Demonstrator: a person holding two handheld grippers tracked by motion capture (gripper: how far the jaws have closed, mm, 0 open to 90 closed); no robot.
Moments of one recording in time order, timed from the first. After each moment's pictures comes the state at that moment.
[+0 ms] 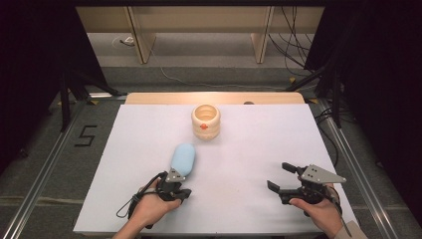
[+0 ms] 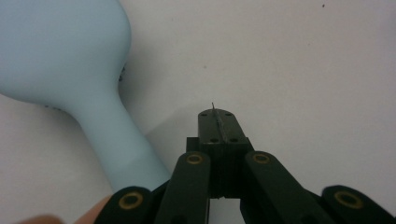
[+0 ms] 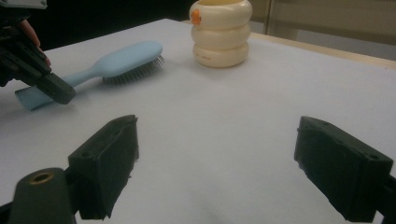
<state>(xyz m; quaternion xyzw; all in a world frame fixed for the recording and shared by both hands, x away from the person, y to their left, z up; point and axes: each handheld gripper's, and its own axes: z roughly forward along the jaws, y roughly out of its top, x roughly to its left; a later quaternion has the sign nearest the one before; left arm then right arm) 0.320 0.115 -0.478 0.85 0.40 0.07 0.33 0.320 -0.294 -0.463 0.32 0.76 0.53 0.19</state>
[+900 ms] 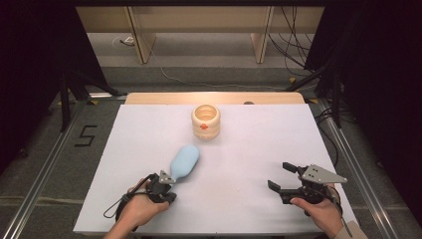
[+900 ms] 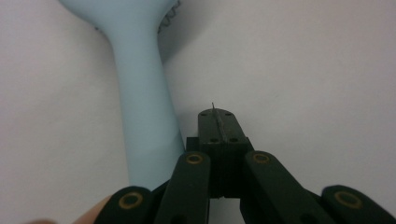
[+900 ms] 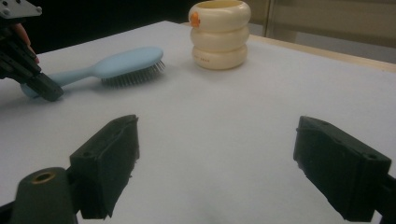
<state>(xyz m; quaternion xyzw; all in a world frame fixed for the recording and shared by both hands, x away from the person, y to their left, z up) 0.316 0.145 -0.475 0.87 0.41 0.09 0.24 0.320 -0.295 -0.461 0.32 0.76 0.53 0.19</state>
